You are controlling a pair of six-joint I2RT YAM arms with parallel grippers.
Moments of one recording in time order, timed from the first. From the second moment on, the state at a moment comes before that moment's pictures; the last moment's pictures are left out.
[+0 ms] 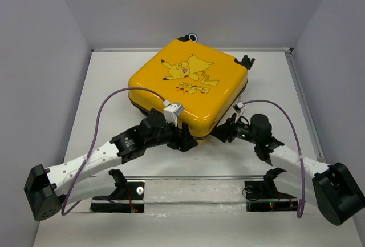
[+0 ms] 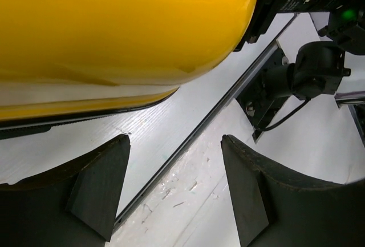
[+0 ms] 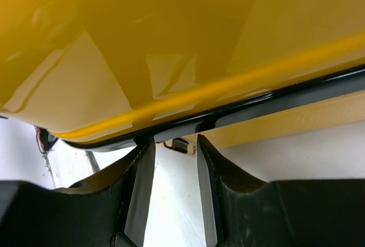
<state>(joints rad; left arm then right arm) -0.96 0.92 0.66 -0.20 0.15 -0.63 0.47 1.01 0.26 0.50 -0.56 0.44</state>
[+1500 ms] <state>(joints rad) -0.83 1.24 1.26 -0.45 -0.10 -0.56 1.44 1.41 0.28 0.94 0.68 0.93</state>
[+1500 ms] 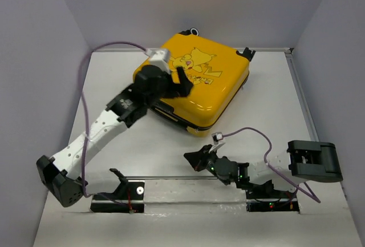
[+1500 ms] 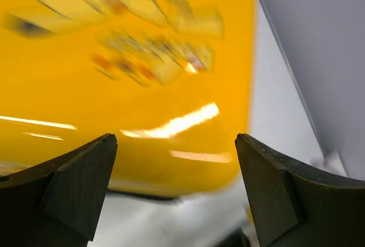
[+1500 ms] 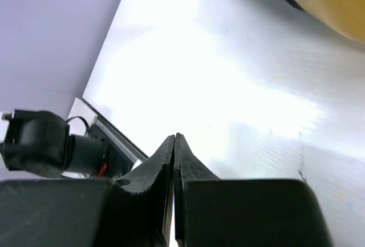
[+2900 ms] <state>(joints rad) -0.02 2.24 1.97 -0.40 0.22 -0.52 0.13 1.46 0.94 -0.14 0.06 0.57</state>
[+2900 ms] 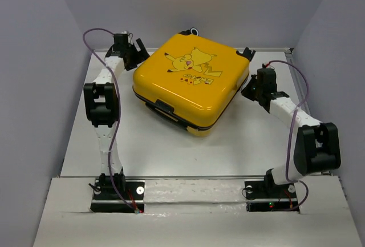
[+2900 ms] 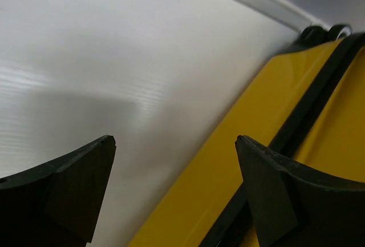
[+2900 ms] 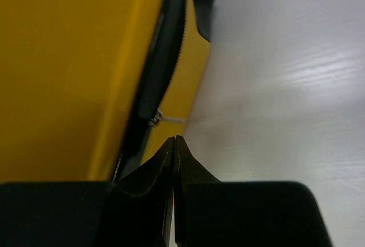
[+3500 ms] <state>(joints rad) -0.08 1.71 1.08 -0.06 -0.03 -0.68 0.12 1.87 1.30 -0.10 -0.23 0.49</state>
